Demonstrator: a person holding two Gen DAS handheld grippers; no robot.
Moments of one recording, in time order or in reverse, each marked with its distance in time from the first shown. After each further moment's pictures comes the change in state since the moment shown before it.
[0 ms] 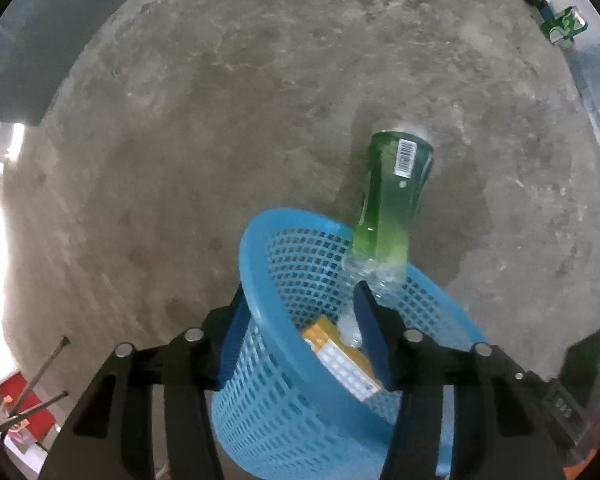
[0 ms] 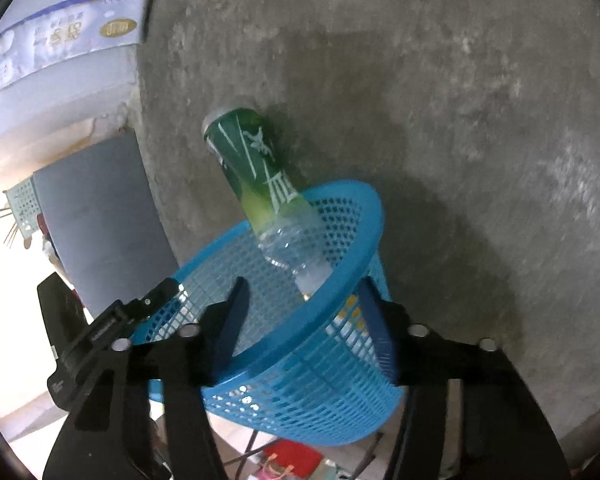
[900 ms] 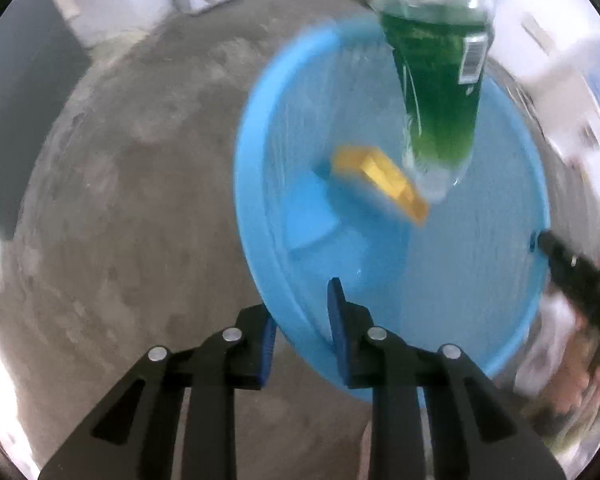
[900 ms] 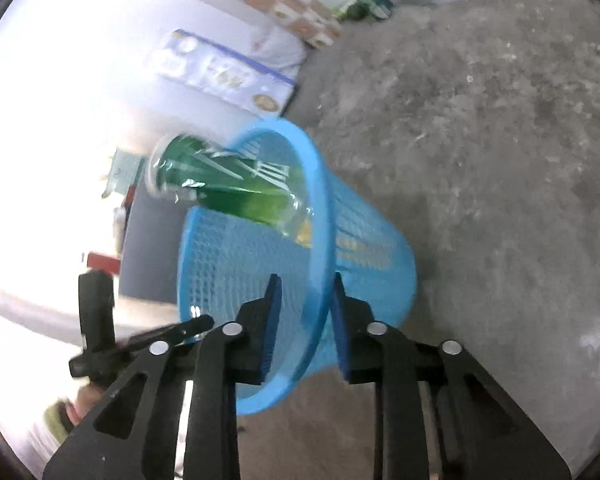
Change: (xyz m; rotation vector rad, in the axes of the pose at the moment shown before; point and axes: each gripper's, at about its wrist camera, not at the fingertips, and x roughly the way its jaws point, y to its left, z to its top) left arm -0.094 0.011 -0.158 0.494 -0.205 -0.182; right arm -0.148 -0.013 -0.171 -0.425 -0.500 0.156
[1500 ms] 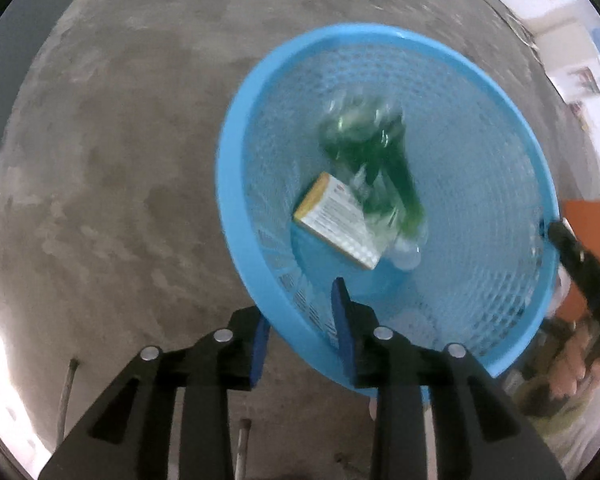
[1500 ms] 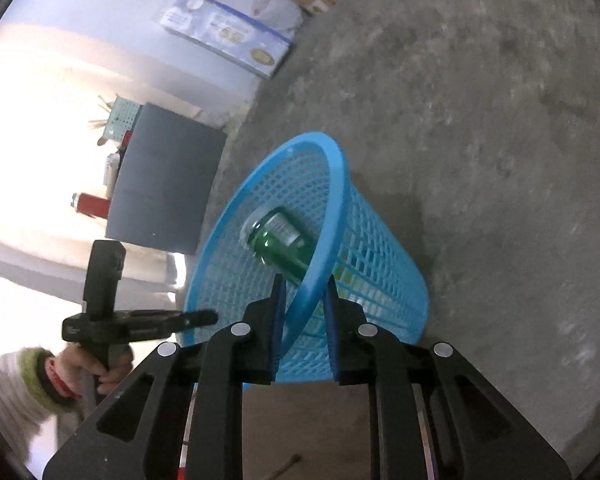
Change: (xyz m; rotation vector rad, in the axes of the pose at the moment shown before) left arm 0.036 0.004 -0.116 0.015 0.213 -0.062; right arm -0.019 -0.002 -0.117 -0.056 0.051 -0.066
